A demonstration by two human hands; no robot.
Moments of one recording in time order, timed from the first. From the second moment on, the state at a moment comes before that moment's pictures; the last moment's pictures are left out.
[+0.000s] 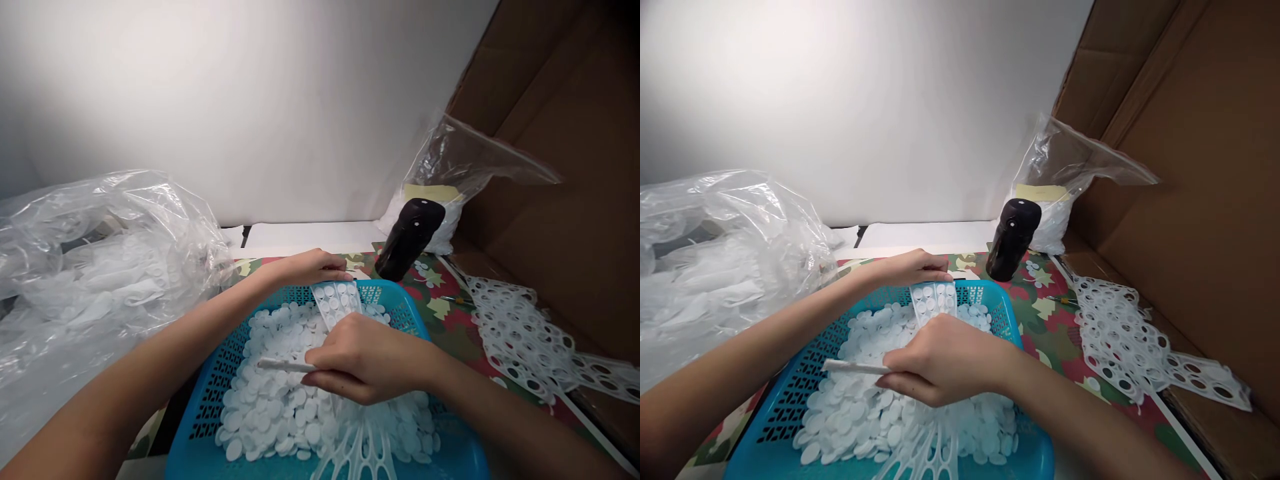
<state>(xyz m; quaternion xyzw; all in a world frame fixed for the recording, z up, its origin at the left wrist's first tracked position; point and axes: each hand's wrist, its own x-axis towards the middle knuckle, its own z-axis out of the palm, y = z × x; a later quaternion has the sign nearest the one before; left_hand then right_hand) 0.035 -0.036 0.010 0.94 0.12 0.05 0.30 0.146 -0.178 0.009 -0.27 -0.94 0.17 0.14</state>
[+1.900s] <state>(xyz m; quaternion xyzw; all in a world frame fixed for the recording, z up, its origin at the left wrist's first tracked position) 0.036 -0.031 0.003 0.94 0.13 0.06 0.31 0.158 -0.170 0.014 -0.36 -0.80 0.34 0.35</state>
